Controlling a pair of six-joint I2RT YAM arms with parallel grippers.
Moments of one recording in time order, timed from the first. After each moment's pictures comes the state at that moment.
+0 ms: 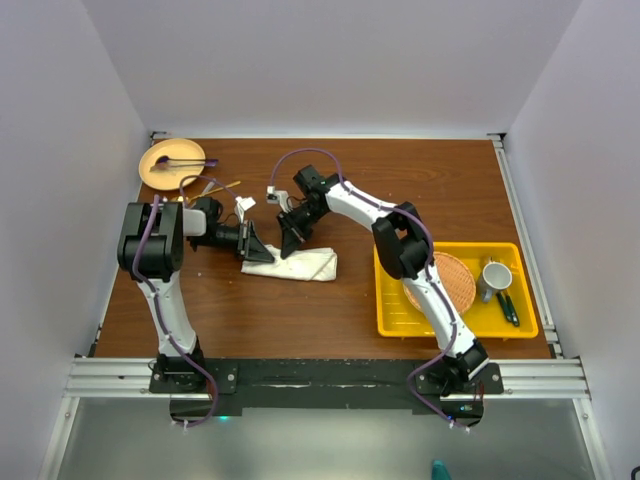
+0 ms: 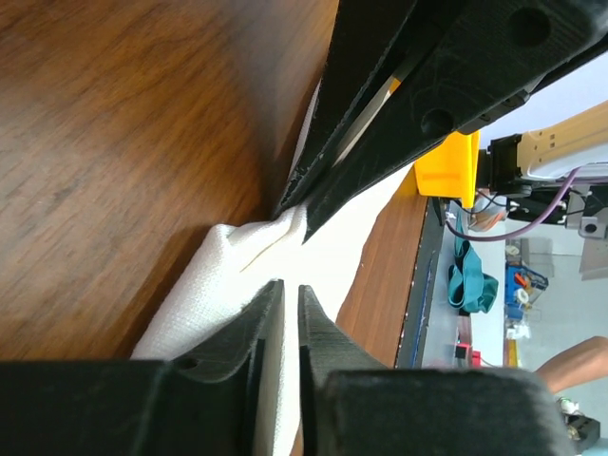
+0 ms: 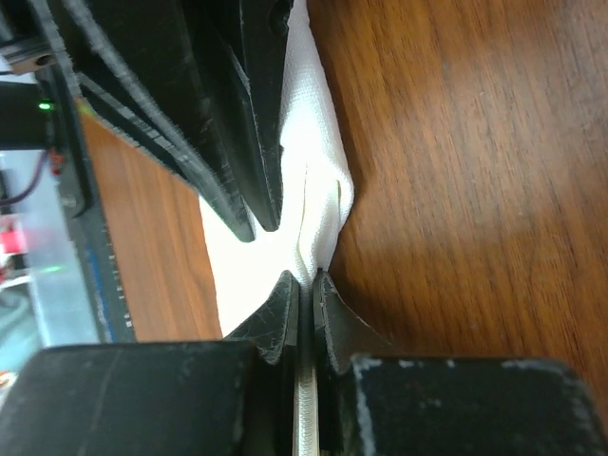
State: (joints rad) left arm 0.02 2.06 1.03 -0.36 1.21 0.17; right arm 0.66 2.57 2.16 -0.84 -0.88 -0.16
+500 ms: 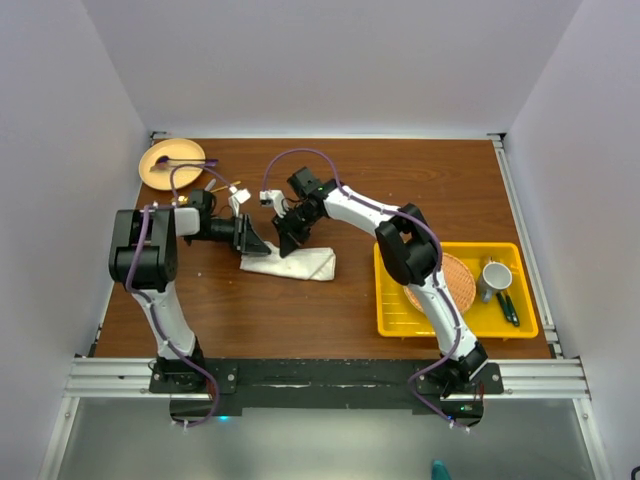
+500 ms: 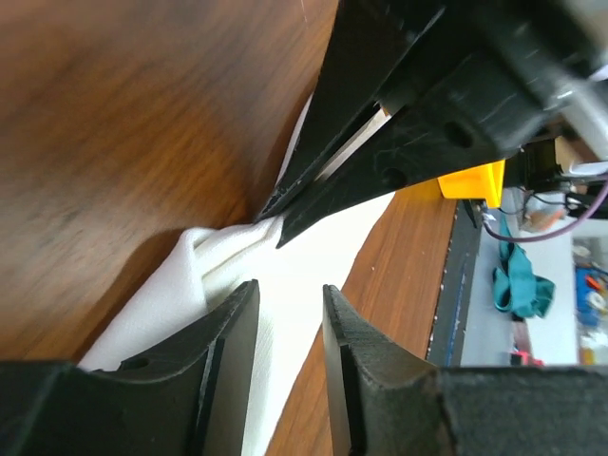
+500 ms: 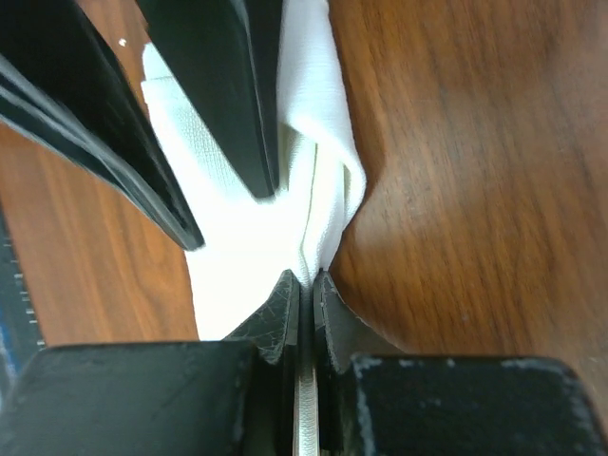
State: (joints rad) left arm 0.03 1.96 1.02 -0.35 1.18 0.23; right arm 0.70 2.43 1.99 -0.68 -0.68 -0.22
